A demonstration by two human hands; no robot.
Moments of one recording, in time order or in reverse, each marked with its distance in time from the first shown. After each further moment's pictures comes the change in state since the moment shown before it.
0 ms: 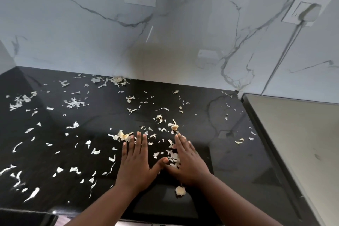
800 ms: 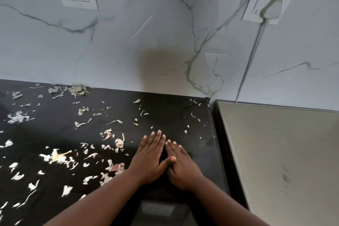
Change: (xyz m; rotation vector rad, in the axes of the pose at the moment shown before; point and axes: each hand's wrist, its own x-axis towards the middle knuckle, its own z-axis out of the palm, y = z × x) left_hand 0.107 0.187 0.058 0.091 -0.125 0.302; right_hand 0.013 0.173 -0.059 0.128 -0.011 -0.151
